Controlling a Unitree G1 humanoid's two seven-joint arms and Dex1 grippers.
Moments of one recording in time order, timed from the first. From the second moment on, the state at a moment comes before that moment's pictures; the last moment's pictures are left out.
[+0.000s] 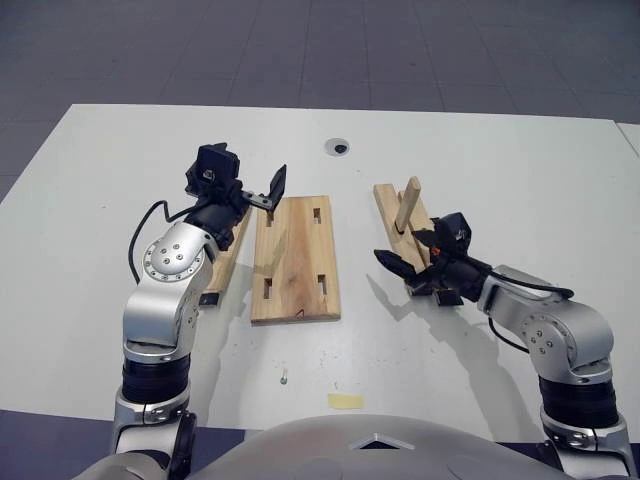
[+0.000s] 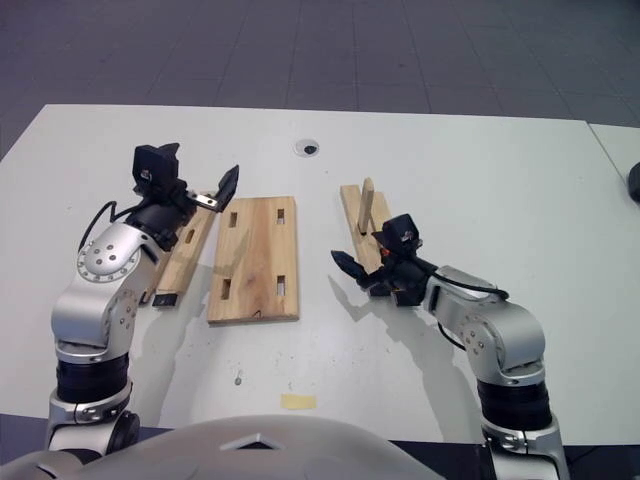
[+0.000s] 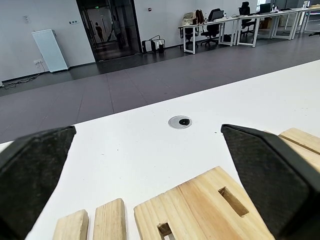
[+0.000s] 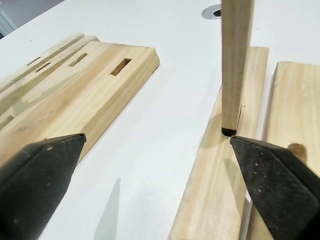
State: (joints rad) left arm -0.17 0.30 0.01 -0.49 -0.18 0.61 -0.21; right arm -0.02 -0.47 -0.02 -0.49 0.60 0.98 0.37
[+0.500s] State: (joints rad) left arm -0.17 0.30 0.01 -0.49 -0.16 0.61 -0.21; right arm 0.01 -0.55 0.03 -0.50 0.48 1.02 0.32
